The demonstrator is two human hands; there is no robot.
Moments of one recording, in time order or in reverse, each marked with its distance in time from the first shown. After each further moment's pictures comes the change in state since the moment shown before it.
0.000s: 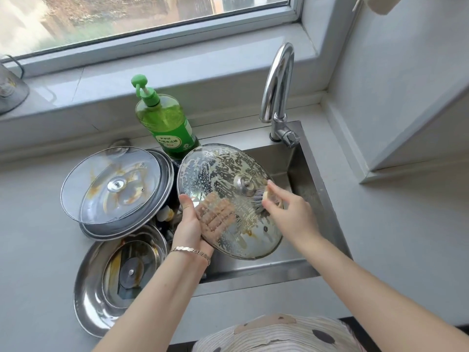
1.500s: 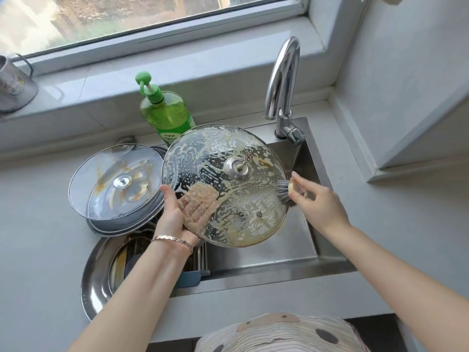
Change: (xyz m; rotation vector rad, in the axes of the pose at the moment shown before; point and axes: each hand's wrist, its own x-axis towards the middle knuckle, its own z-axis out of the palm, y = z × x) left_hand -0.003 0.030 -0.006 -0.082 0.052 0.017; right_hand 0.019 0.028 -0.030 -0.039 0.022 -0.035
